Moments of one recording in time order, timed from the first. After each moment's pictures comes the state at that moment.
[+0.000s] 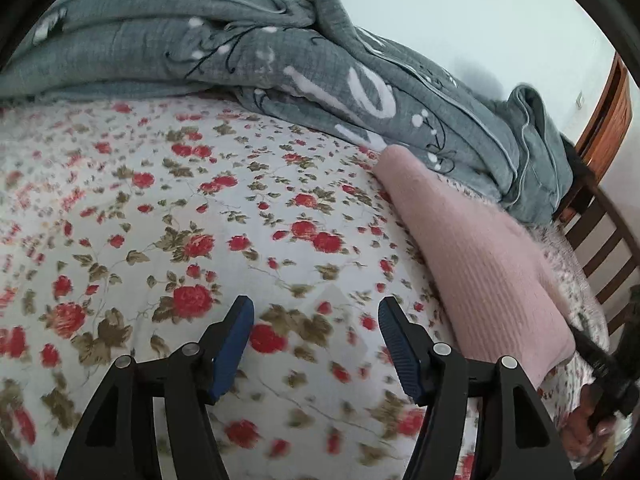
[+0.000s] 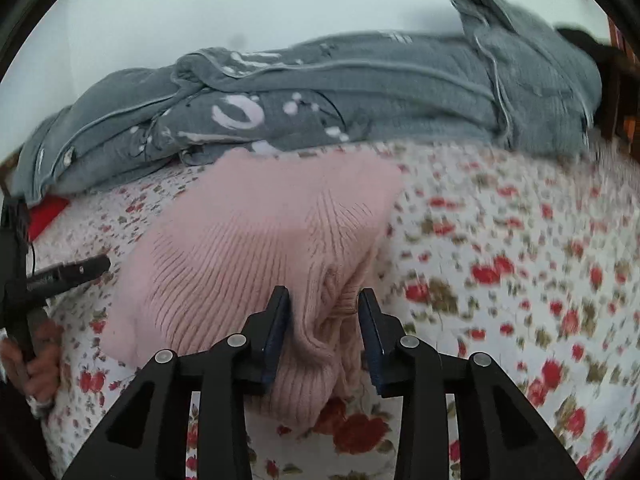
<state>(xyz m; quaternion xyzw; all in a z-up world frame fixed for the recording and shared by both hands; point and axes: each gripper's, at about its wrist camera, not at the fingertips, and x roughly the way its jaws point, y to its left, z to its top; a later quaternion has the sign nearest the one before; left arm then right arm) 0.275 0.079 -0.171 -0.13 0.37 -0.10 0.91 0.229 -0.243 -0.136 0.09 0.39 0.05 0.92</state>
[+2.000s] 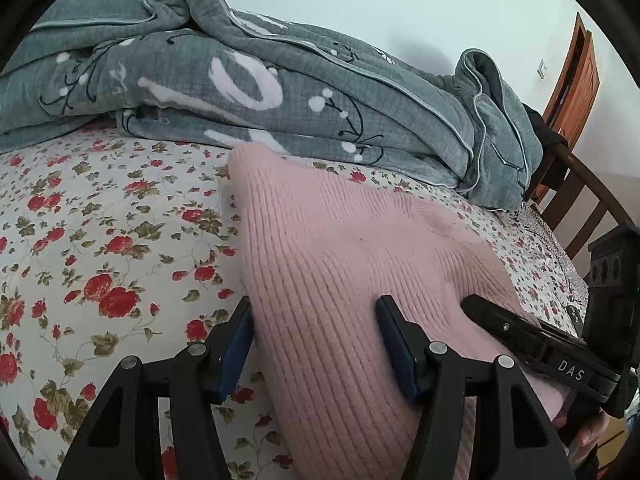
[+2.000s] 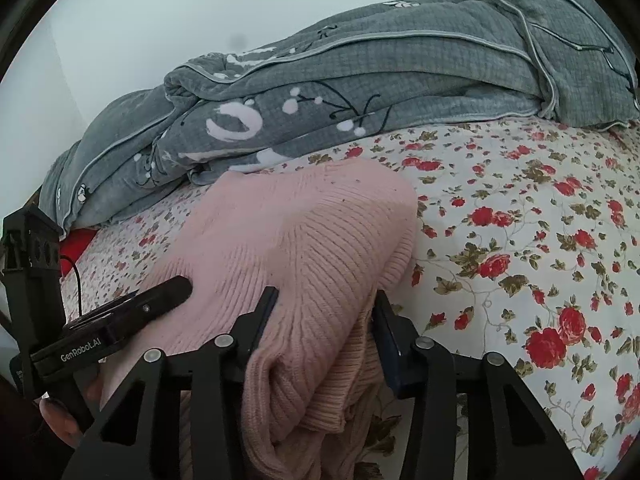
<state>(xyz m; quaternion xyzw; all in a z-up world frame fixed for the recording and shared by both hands) 0.331 -0.029 -0.173 -0.10 0.35 -0.17 0.92 0.304 -0.258 -0.161 0.13 0.40 0.13 0.90</state>
